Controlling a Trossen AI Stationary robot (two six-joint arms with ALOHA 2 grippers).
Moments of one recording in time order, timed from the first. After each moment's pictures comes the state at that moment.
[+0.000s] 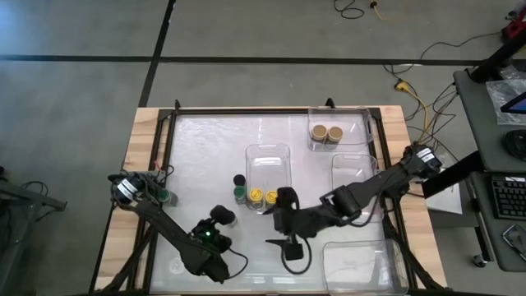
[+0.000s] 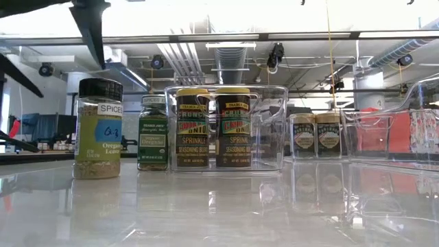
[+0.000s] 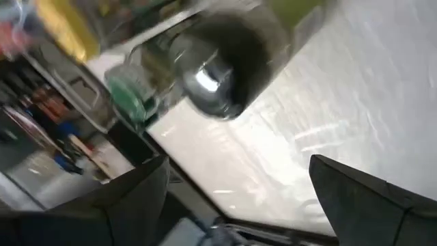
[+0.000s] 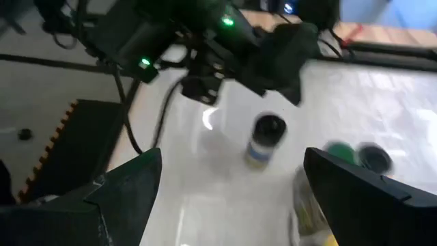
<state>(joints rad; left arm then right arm) -0.75 1.98 1.52 -1.57 -0.66 -0.15 0.46 1.75 1.60 -0.48 0.28 0.18</state>
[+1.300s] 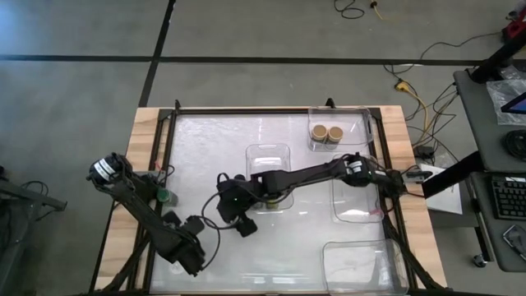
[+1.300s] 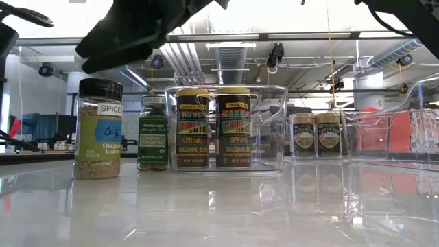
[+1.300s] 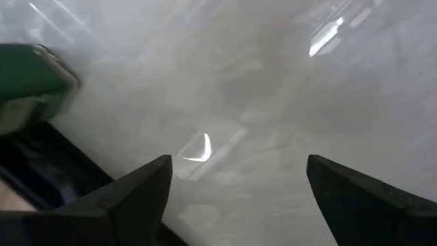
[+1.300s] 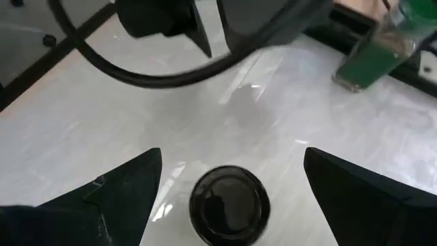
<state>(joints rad) -0.84 1.70 1.09 -1.15 0.00 -1.56 0.15 2.34 2.13 -0.53 -0.22 -0.34</state>
